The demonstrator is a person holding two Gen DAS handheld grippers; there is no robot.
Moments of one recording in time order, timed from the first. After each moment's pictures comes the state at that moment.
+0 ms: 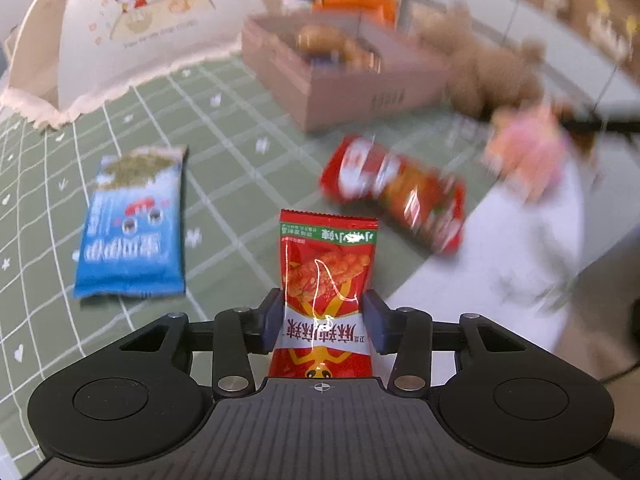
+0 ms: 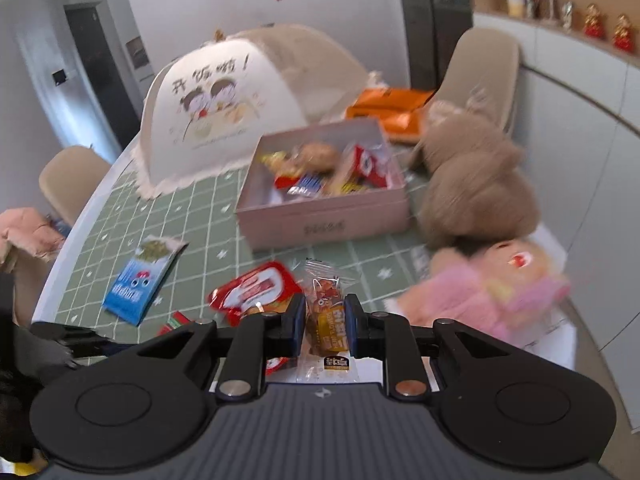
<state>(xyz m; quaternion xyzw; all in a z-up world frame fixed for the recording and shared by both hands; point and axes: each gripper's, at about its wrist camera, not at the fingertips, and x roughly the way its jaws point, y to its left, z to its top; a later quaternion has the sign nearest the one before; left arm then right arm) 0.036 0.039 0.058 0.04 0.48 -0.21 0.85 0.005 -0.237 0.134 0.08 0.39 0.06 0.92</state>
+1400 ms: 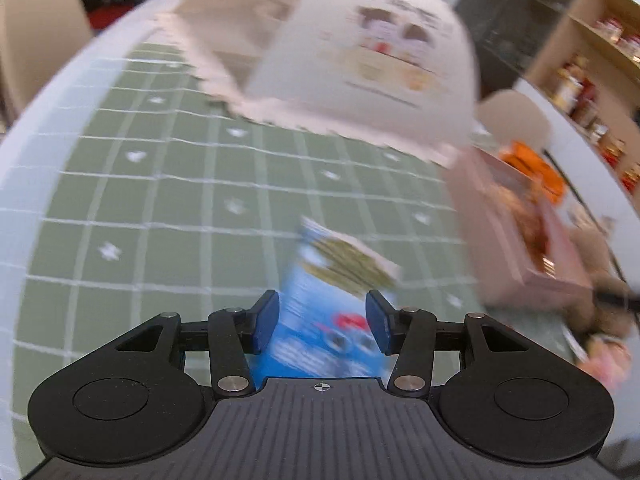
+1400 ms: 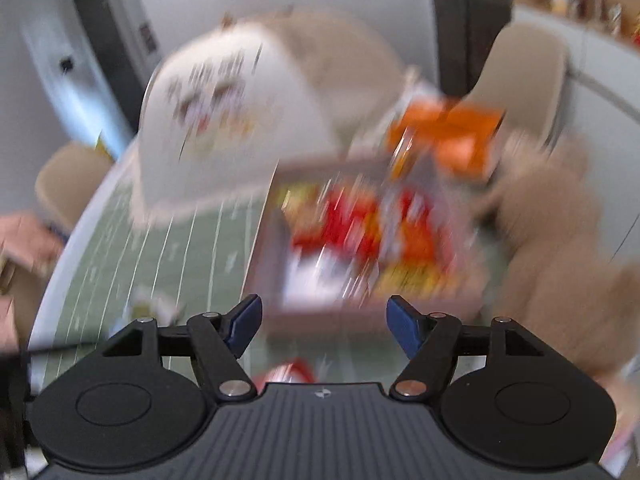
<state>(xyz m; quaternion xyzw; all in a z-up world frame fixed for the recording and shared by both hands) 0.127 0.177 0.045 -0.17 0.43 -0.03 0.89 0.141 -0.191 0.091 0.07 0.45 0.12 0.88</state>
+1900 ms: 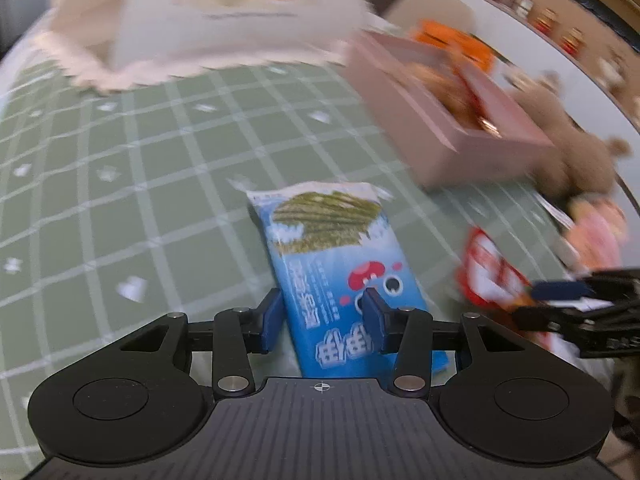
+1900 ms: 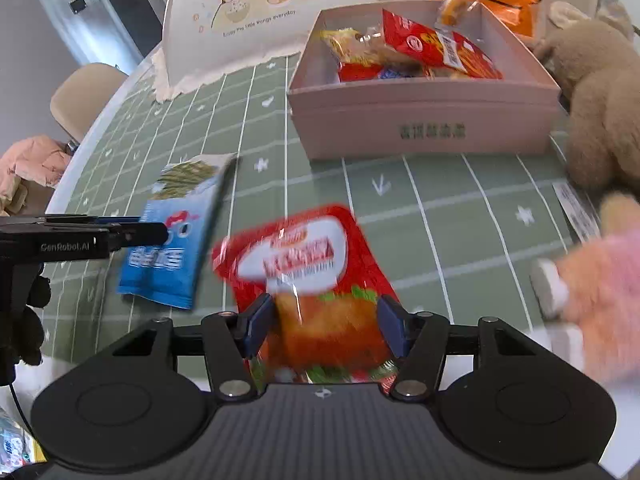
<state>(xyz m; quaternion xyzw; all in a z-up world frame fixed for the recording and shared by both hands) 0.108 0.092 0.025 -0.03 0.48 -0.18 0.86 0.072 -0.159 0.031 0.05 0.51 0.13 0.85</state>
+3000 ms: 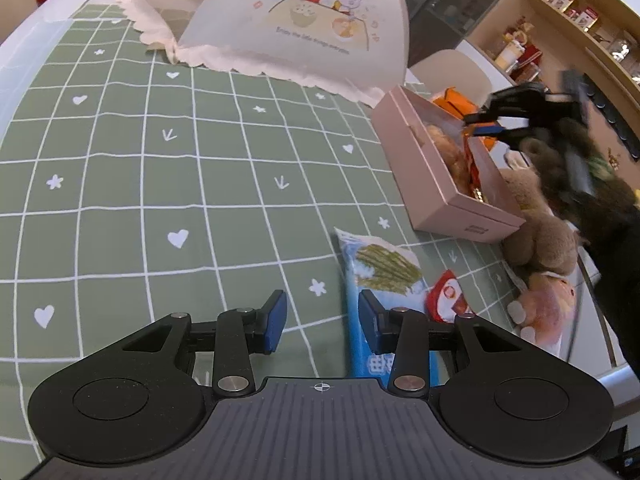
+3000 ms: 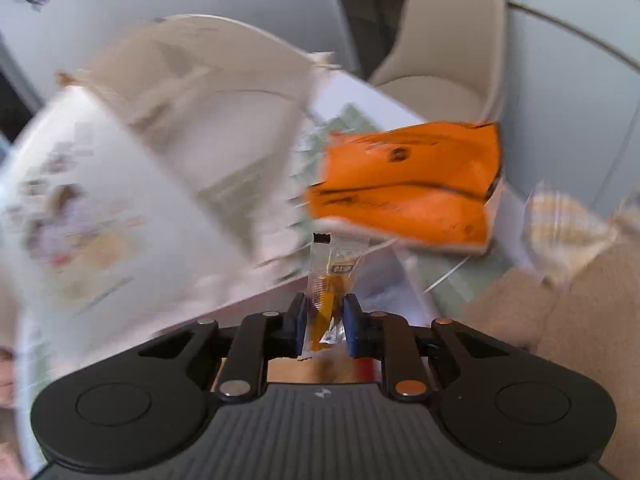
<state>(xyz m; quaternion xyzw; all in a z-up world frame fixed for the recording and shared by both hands) 0.080 0.158 0.044 -0.19 0.46 -0.14 0.86 0.333 -0.230 0.089 0.21 0.47 0.01 0.86</state>
